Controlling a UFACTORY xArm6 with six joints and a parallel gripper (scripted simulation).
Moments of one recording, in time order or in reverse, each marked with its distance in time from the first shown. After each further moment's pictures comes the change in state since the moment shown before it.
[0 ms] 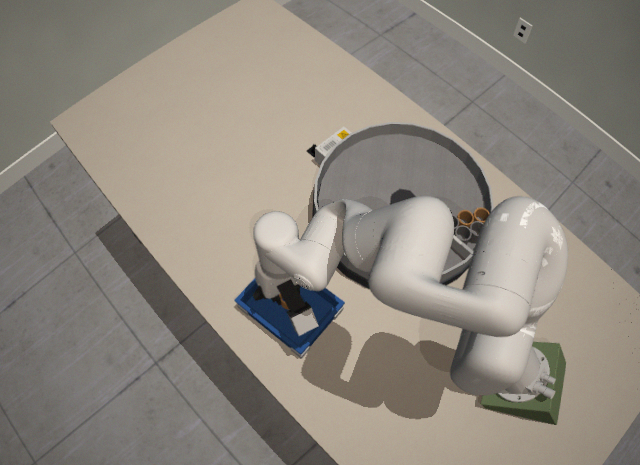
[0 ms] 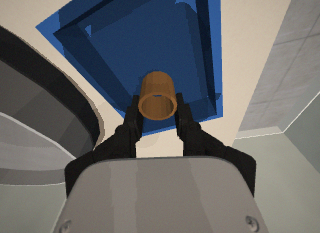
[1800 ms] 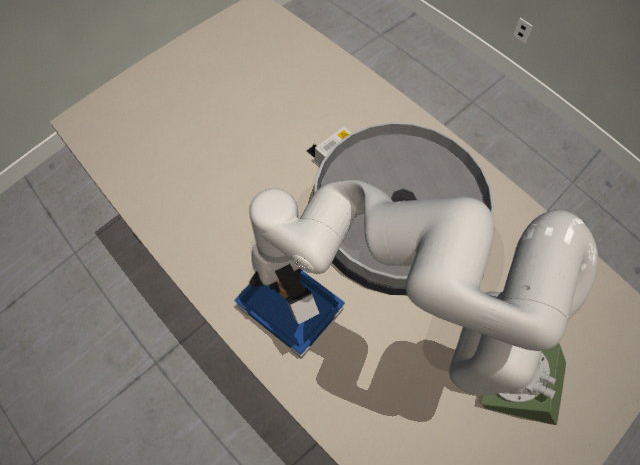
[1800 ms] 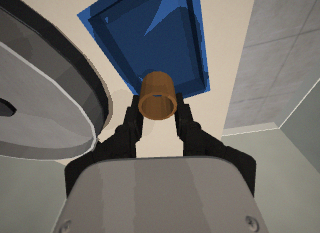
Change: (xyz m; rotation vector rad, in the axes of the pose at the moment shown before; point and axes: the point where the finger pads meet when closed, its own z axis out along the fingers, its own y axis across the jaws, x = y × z) arm 0.000 -0.002 -0.071 0.000 0.000 0.000
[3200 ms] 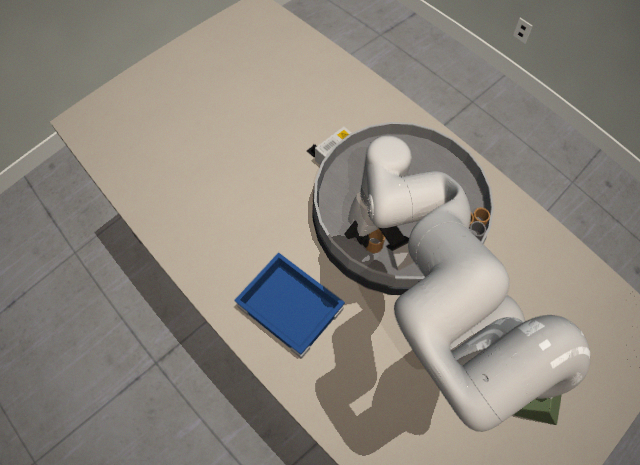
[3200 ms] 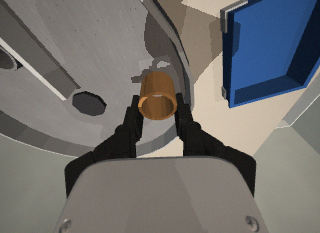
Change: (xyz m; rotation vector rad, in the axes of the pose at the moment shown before) arm 0.009 -0.204 0.000 -0.021 -0.001 -0.004
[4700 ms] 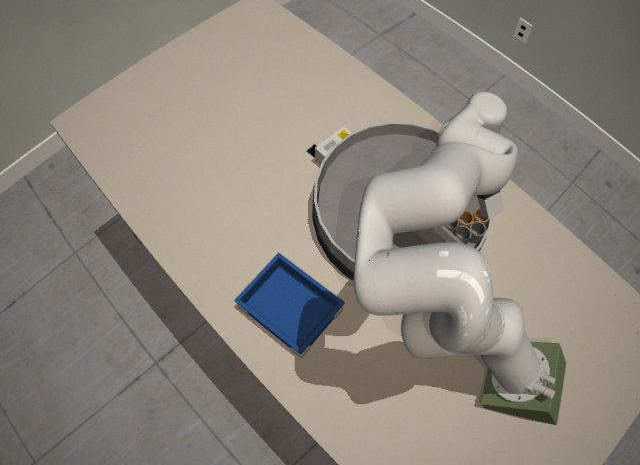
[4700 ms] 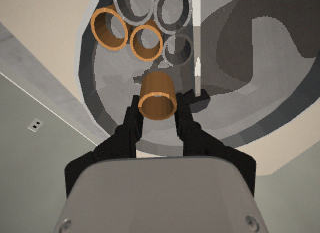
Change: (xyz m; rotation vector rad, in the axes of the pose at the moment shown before) arm 0.008 -0.220 -0.003 0.016 0.000 0.005
